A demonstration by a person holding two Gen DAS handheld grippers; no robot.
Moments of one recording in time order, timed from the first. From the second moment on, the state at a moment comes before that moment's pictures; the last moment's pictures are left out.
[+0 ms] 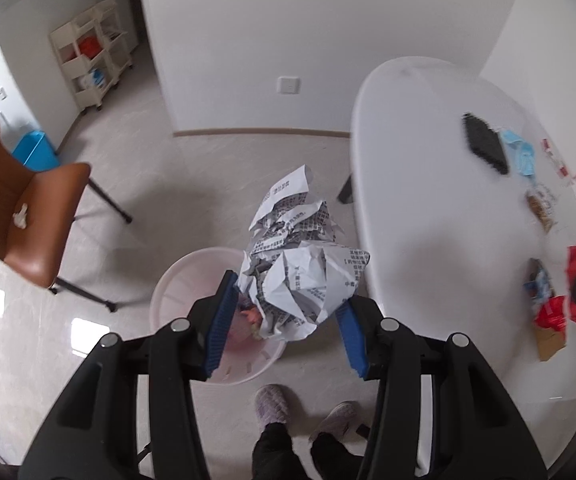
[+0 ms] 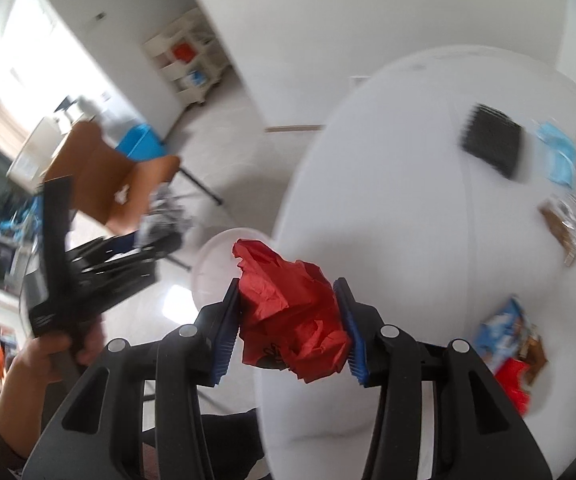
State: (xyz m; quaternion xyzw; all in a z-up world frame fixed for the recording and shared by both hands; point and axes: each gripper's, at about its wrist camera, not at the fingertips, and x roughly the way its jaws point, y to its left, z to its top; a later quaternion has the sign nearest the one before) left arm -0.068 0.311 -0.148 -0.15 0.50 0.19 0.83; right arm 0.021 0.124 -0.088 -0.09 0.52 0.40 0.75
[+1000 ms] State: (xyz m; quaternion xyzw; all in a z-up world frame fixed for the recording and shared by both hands) left arm -0.101 0.414 -0.299 -0.24 0.58 0.25 0.73; right arm -0.021 0.239 -0.115 -0.19 0.53 0.46 0.68
